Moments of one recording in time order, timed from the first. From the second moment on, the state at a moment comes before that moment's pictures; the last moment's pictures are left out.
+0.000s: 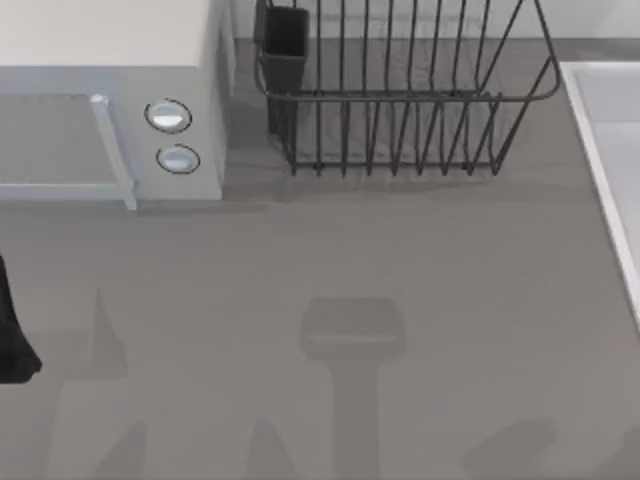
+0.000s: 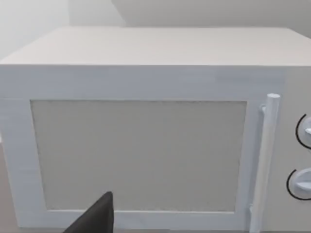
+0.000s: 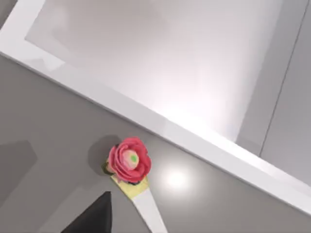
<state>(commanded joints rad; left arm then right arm) 0.00 0.00 0.00 0.00 0.00 0.00 -0.28 0.87 0.55 -0.60 0.00 -0.81</state>
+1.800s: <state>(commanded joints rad) 0.00 0.00 0.00 0.00 0.00 0.00 -0.49 1.72 0.75 -0.60 -0.01 -1.41</state>
